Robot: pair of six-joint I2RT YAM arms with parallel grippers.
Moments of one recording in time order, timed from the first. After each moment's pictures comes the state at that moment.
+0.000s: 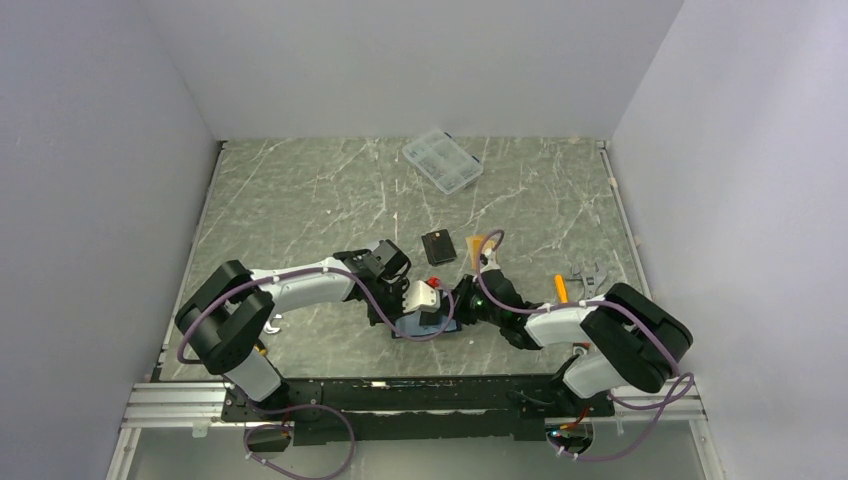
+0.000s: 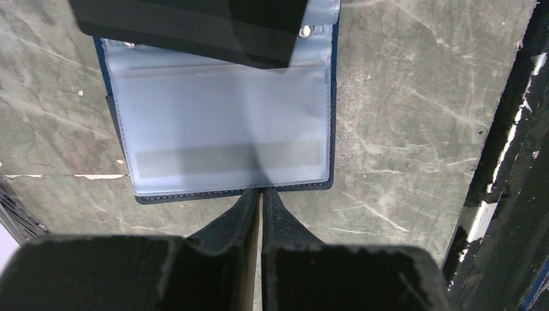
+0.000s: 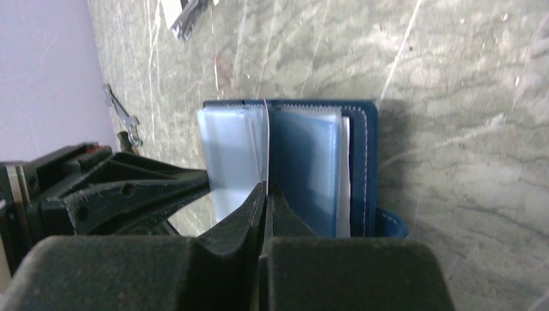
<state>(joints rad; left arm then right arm) -0.82 1.60 0.87 -0.50 0.34 0.64 0.77 1.43 0.30 0.57 -0.08 1.10</state>
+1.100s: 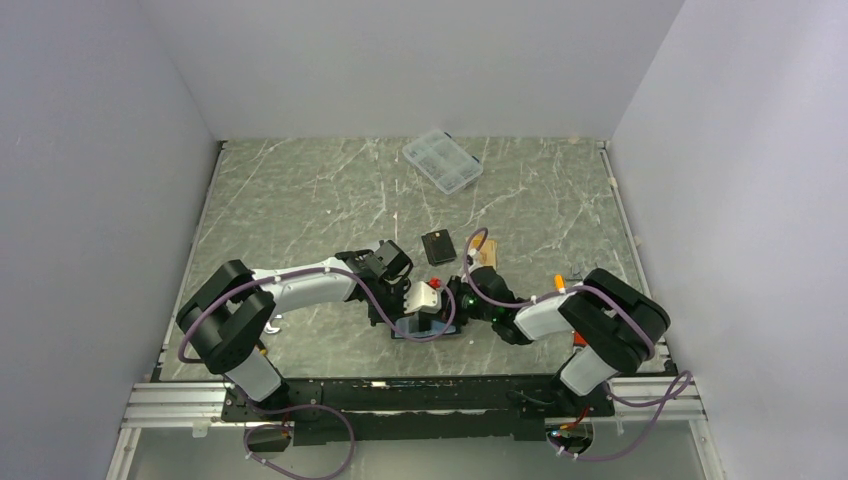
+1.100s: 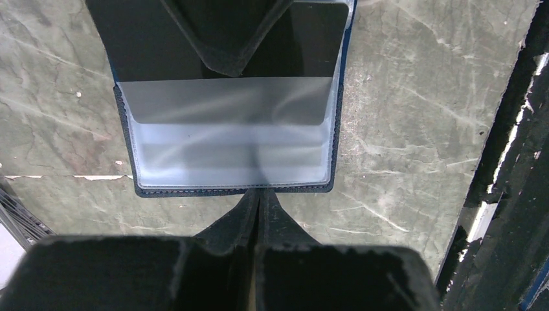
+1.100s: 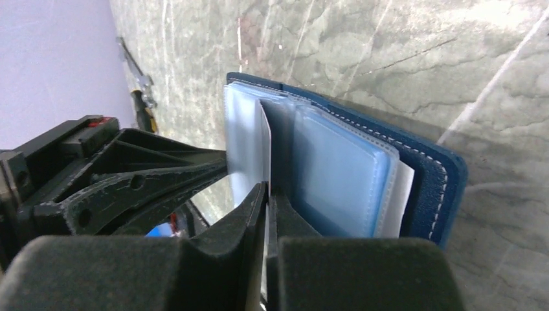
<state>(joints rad) -0.83 1.60 0.89 -0.51 0.32 0.64 0.77 1.57 0.33 0.69 -0.26 1.11</state>
